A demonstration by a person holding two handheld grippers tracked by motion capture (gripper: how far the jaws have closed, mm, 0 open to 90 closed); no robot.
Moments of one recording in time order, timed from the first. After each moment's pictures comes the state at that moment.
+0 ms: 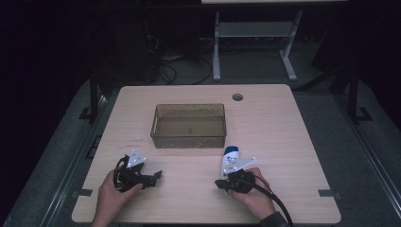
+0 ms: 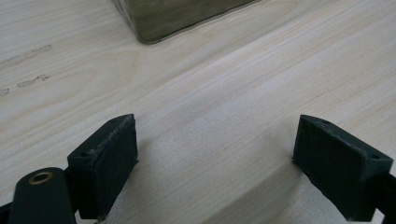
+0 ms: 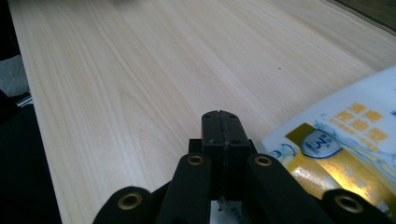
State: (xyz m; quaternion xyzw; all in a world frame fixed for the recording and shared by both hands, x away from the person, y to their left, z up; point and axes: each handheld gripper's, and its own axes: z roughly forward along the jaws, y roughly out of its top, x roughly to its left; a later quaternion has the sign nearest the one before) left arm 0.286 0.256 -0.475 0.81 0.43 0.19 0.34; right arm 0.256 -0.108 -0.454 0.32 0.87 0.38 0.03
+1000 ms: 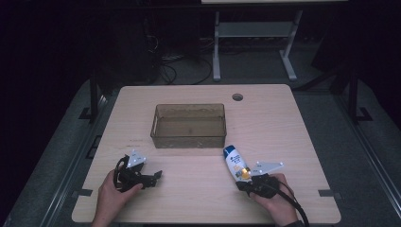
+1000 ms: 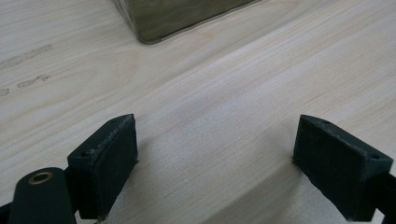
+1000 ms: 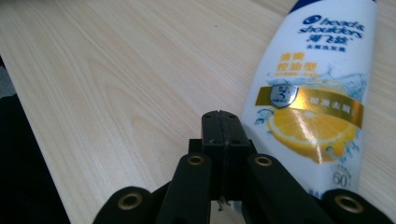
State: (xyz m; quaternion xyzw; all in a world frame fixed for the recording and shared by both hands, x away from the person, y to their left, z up) left arm 0.286 0.255 -0.476 0.81 0.43 0.19 0.35; right arm 0.239 -0.164 -0.451 0.37 0.85 0.38 0.06
